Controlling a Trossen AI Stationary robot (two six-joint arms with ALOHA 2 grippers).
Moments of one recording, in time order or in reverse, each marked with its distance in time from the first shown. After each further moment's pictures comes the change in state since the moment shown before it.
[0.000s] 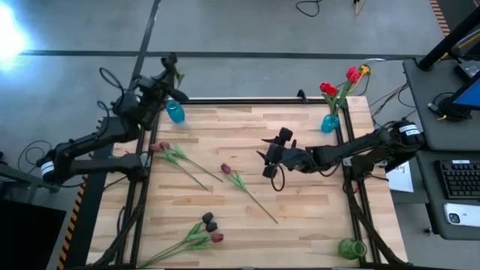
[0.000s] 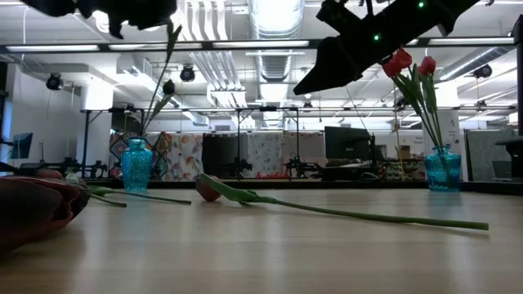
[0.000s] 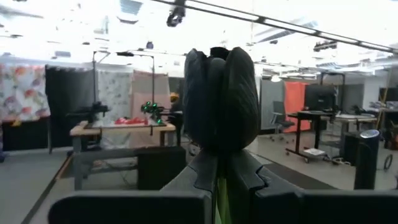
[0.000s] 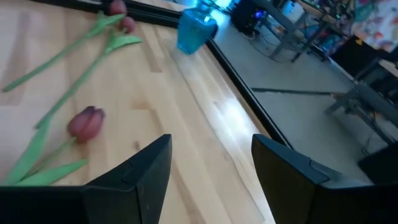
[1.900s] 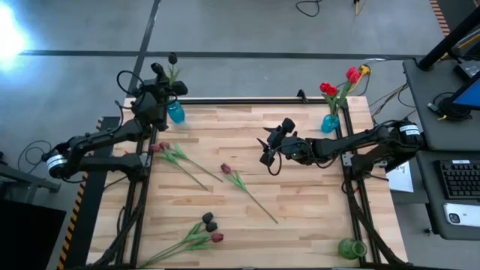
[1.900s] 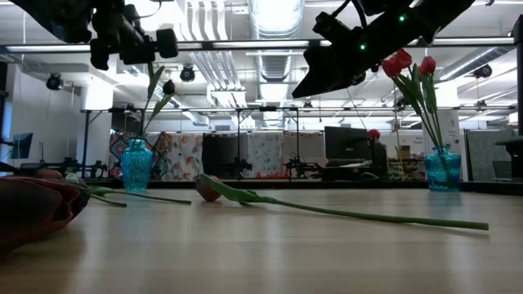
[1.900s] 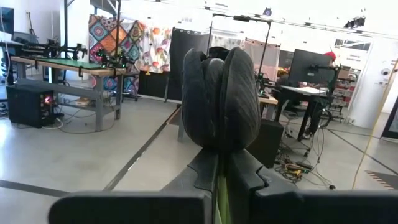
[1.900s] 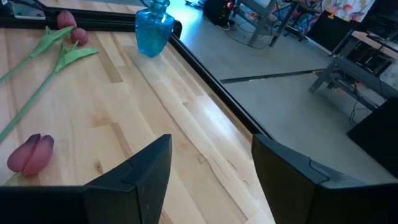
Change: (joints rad) left arm 0.063 0.144 -0.102 0.112 -0.466 -0.150; right arm -0.112 0.000 0.000 0.041 0.000 0.074
